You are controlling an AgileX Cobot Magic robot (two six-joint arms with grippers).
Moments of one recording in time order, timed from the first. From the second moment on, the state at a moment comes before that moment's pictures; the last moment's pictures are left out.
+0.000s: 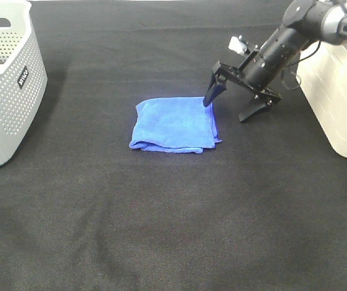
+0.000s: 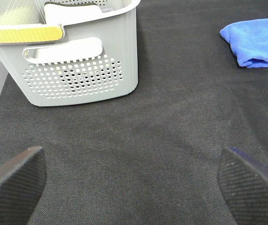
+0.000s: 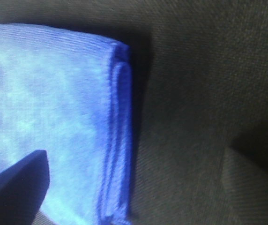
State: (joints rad) left arm -0.03 0.00 -0.50 -0.01 1.05 0.07; right arm 0.15 2.60 -2.23 0.60 1.18 -0.13
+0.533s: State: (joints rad) left arm -0.03 0.00 -0.50 -0.01 1.05 0.07; right arm 0.22 2.63 -2.25 0.65 1.19 -0.13
